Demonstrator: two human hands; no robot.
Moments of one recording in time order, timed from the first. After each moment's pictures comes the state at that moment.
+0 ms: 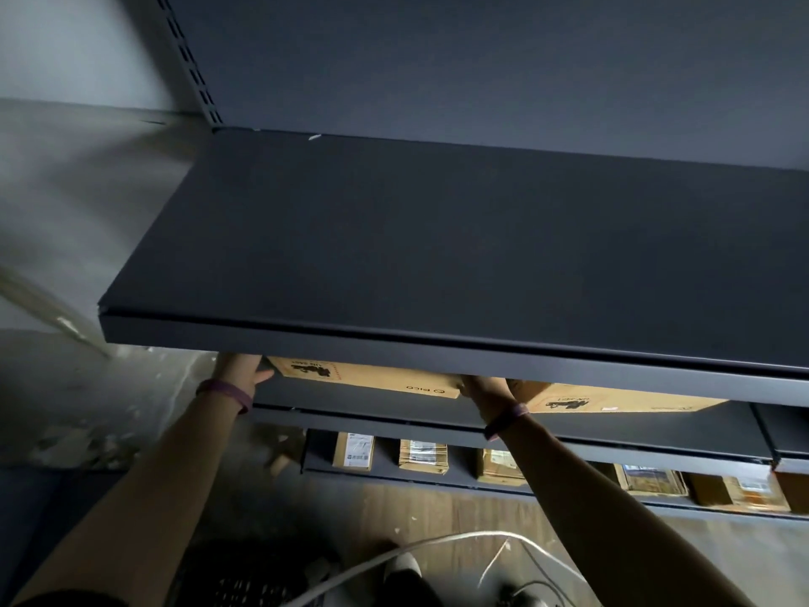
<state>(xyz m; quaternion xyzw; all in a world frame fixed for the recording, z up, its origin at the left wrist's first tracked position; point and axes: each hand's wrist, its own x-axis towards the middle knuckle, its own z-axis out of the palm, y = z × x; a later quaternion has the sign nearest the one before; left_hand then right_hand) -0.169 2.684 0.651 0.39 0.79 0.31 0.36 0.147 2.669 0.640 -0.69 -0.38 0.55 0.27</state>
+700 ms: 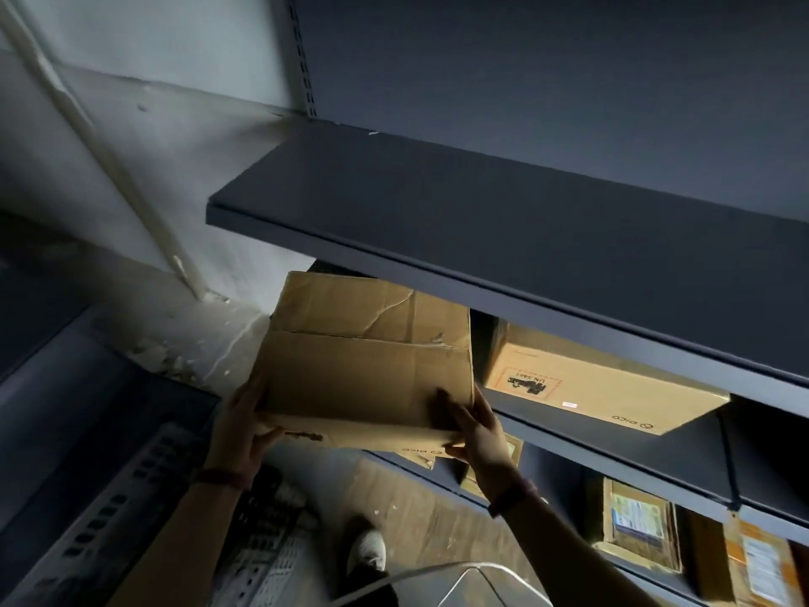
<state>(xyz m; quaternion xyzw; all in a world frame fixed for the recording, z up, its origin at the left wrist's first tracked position) -0.051 2.431 0.664 0.07 0.66 0.61 0.44 0.243 2.512 0.666 -0.52 -0.40 0.69 0.31</state>
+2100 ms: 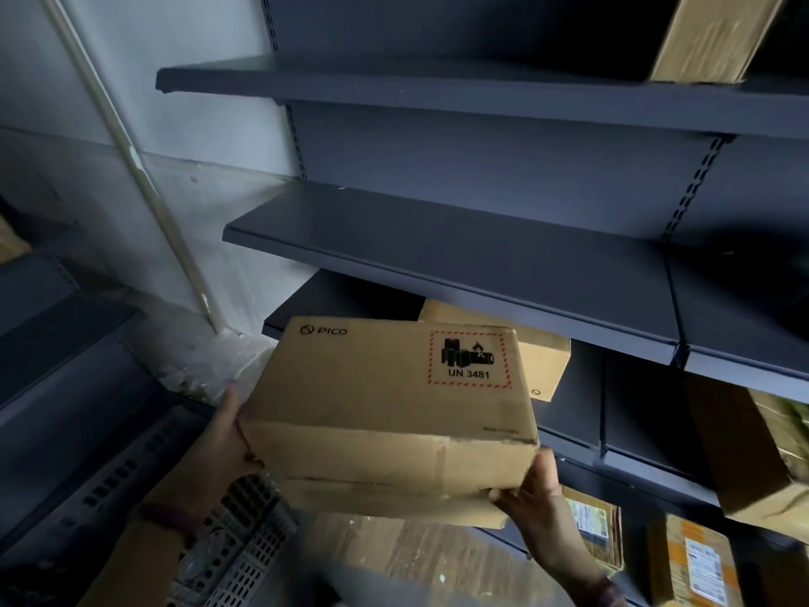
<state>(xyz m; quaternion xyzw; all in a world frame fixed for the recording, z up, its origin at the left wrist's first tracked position) 0.159 2.262 0.802 0.23 0.63 0.51 0.54 0.515 2.352 0.709 -0.40 -0.57 0.60 0.39</state>
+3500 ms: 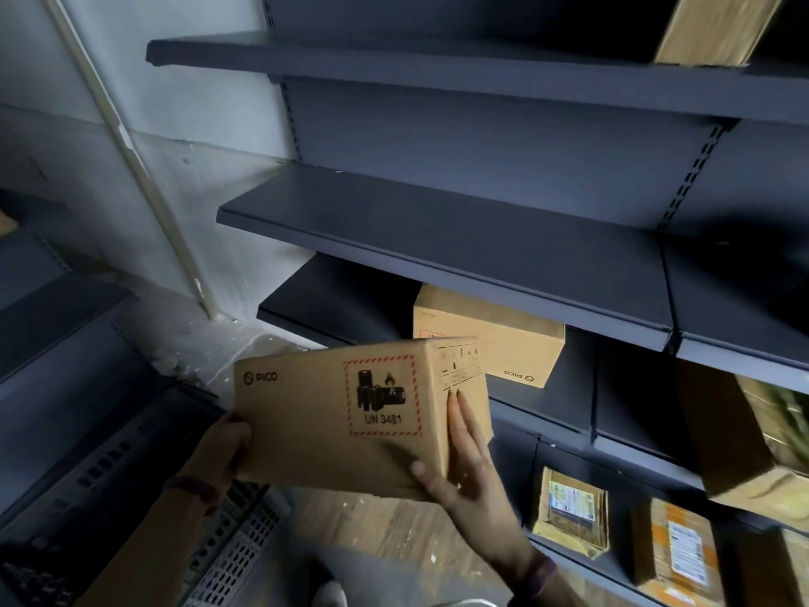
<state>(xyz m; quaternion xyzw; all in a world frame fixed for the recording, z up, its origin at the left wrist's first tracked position) 0.125 2.272 0.722 0.15 0.73 0.51 0.43 0.457 2.321 0.753 -0.38 -0.70 0.51 0.33</state>
